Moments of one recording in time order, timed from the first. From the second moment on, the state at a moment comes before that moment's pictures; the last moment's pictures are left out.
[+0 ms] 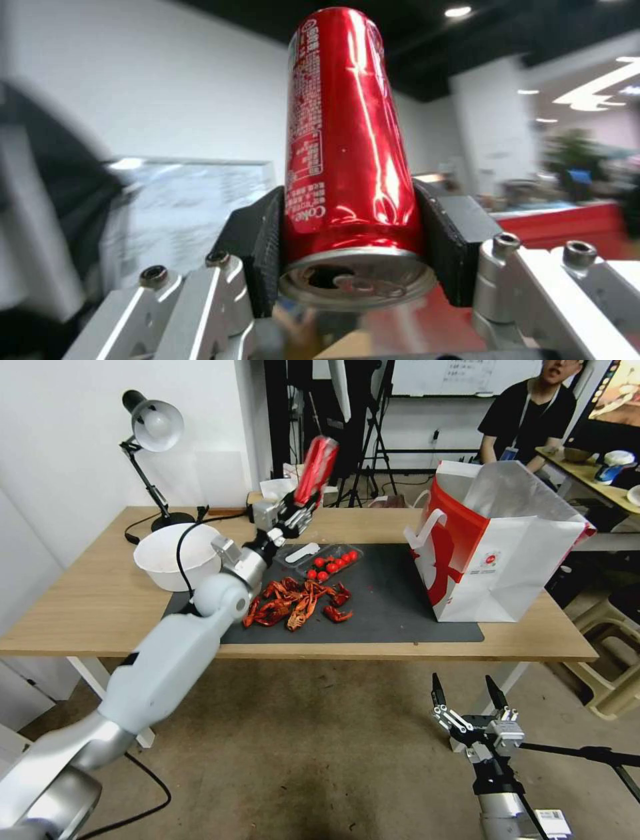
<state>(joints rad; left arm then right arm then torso) 0.34 -1.10 0.13 -1.37 -0.86 -0.30 0.52 -1.83 1.36 0.55 2.07 0.27 0.44 0.03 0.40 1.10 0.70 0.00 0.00</state>
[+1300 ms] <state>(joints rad) -0.07 -1.48 0.43 -0.94 -0.87 -0.29 0.76 -1.86 1.38 0.58 2.07 0.29 0.48 0.02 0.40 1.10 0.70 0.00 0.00</state>
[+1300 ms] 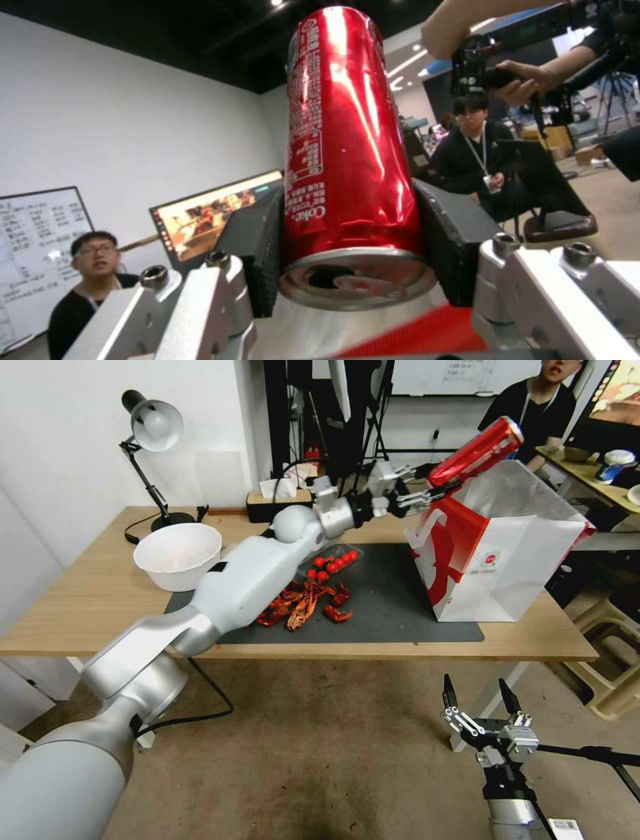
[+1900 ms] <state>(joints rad) -0.18 -1.61 0.49 -0.74 -0.80 -0.31 0.74 -1.87 1.39 0.59 2.07 0.30 0.51 0.01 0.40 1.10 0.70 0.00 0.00</state>
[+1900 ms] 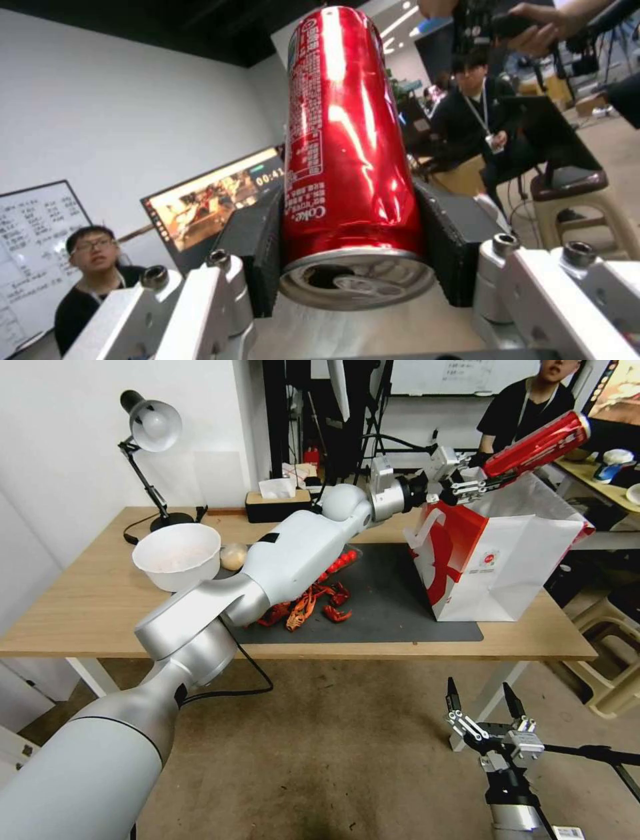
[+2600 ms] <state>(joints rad) -0.14 -1.57 0.50 -0.84 -0.80 -0.25 0.64 -1.86 1.39 0.60 2.06 0.31 0.51 0.01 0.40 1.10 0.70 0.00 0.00</state>
